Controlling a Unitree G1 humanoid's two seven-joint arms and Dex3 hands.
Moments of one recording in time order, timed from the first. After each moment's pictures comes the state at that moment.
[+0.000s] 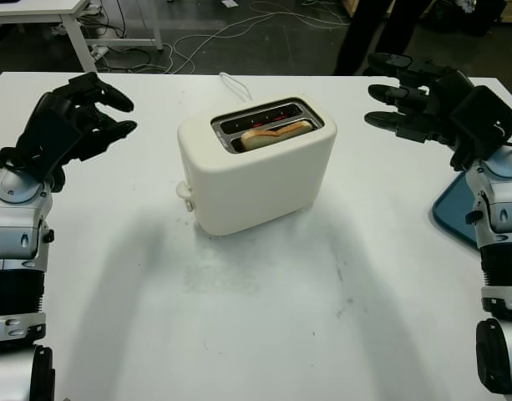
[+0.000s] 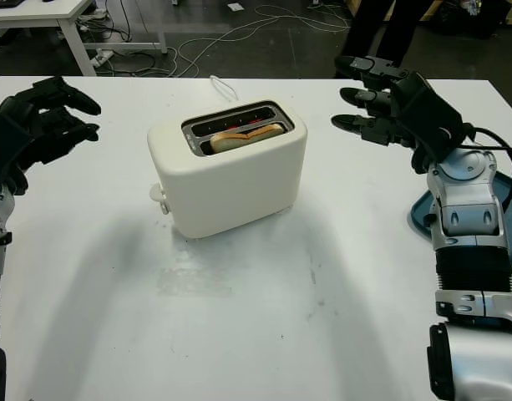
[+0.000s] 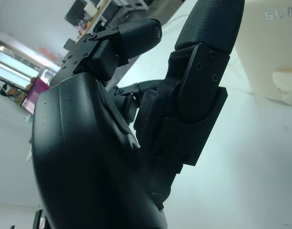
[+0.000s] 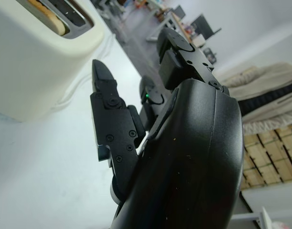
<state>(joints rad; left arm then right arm) -0.50 0.53 0.18 0.20 -0.04 0.06 -0.29 -0.65 -0.55 -0.10 0.30 0.04 0.08 0.47</state>
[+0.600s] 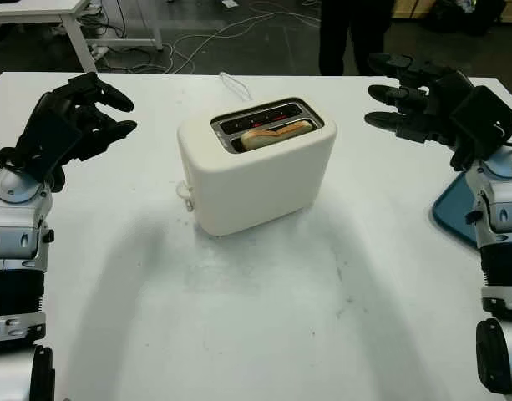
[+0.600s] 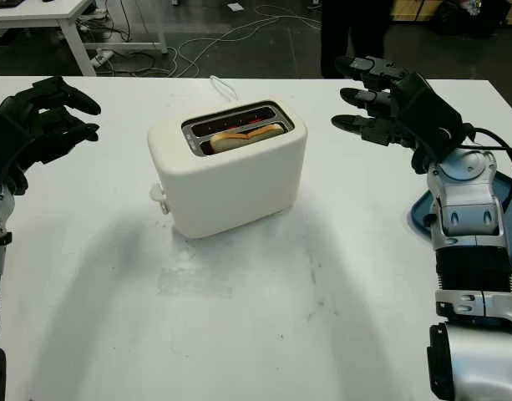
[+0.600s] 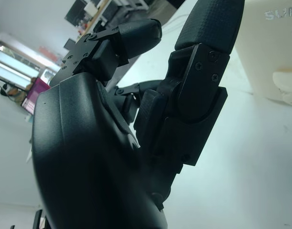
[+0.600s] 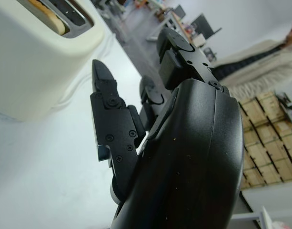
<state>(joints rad) -0.50 0.53 0.18 0.20 -0.04 0.06 -0.29 -0.65 -0.55 -0.10 0.31 0.04 0.08 0.47</state>
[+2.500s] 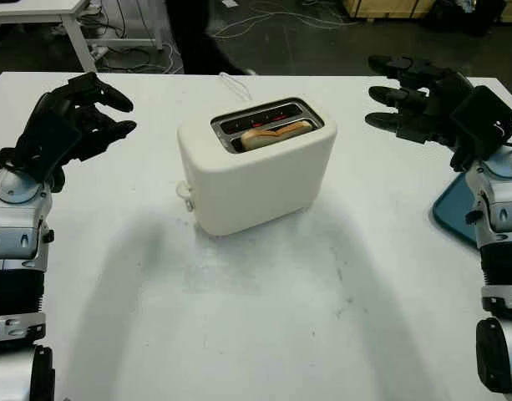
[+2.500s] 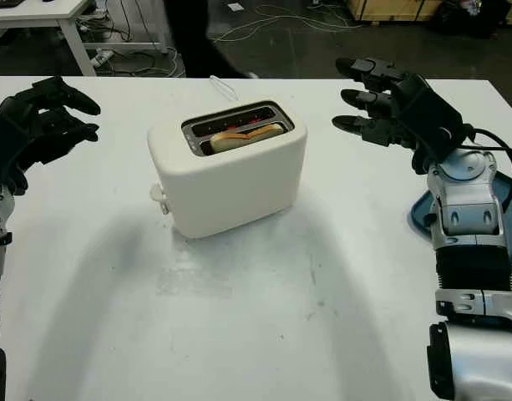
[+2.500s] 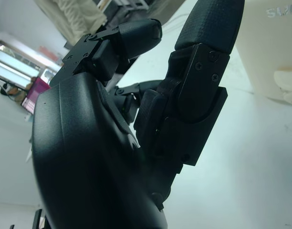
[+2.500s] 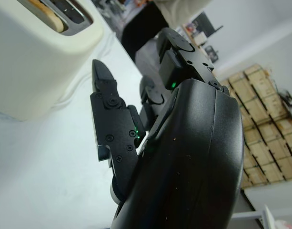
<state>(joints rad) -0.50 0.53 0.18 0.21 -0.04 0.05 -0.29 -0.66 -0.55 -0.10 0.33 0.04 0.08 0.47</state>
